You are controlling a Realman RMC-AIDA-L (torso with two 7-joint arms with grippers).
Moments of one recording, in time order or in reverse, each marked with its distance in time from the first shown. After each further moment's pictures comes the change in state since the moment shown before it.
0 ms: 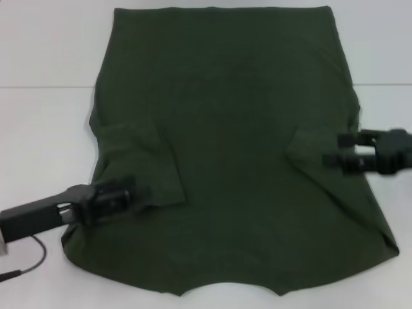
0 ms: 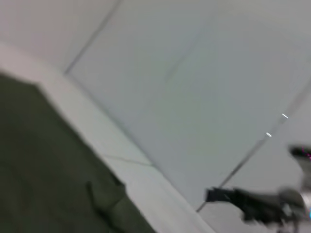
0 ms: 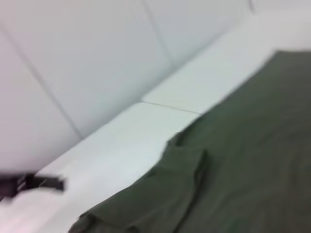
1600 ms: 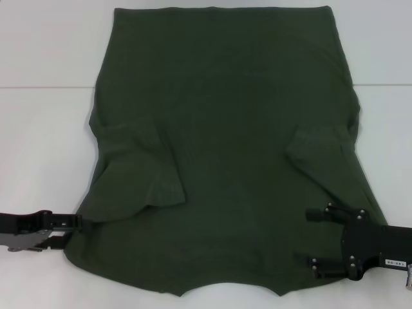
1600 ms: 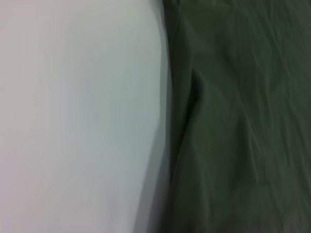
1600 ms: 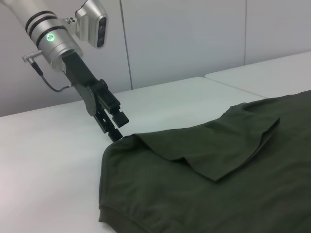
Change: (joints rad) left arm -0.112 0.084 0.019 0.173 0.558 -0.174 -0.742; right arm -0.141 0.099 -0.043 0.210 0.007 0.066 -0.693
